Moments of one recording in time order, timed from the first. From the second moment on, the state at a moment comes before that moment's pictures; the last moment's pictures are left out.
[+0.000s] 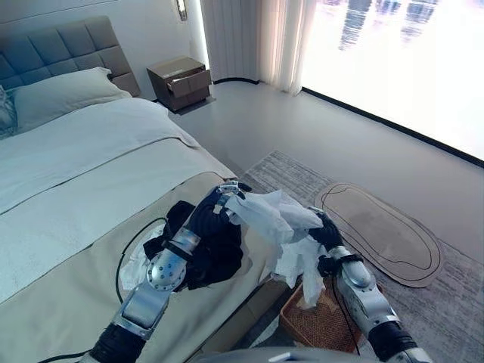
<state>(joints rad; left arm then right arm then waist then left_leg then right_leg) 0.01 0.43 -0.33 -0.08 0.02 -0.25 0.00 -0.02 -0.26 0.17 0.33 0.33 -0.24 0.01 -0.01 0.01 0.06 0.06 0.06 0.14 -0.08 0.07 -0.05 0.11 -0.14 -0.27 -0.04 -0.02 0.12</state>
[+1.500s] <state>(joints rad) 0.13 0.38 -0.02 -0.06 -0.39 -0.34 0.22 -0.50 -0.50 -0.13 0.81 0.35 -0.25 -0.44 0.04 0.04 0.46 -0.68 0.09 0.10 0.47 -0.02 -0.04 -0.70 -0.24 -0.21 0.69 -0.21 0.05</state>
